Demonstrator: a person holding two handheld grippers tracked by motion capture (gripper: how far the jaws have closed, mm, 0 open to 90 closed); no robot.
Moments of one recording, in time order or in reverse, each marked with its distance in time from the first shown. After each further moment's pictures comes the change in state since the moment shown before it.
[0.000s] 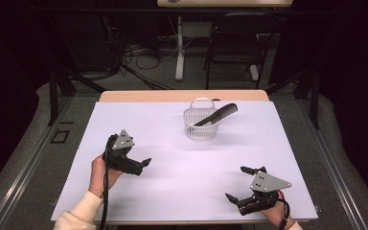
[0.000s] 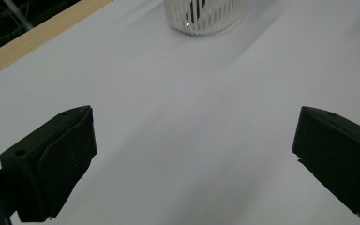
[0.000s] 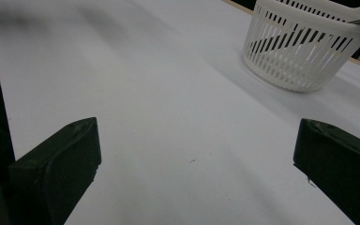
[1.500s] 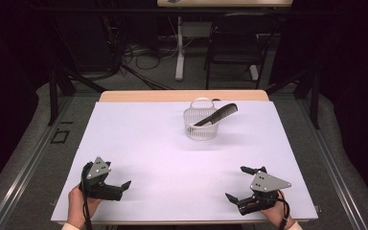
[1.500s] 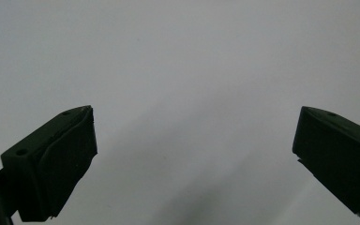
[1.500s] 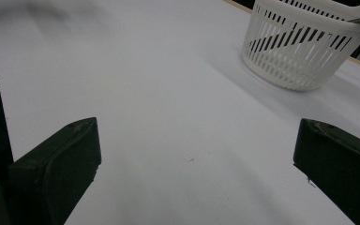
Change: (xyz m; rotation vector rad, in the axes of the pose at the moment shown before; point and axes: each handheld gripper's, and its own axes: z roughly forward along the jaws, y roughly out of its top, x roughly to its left) left arm -0.013 -0.082 -0.040 0.026 0.069 -0.128; right arm 0.000 0.000 0.000 0.004 -0.003 0.003
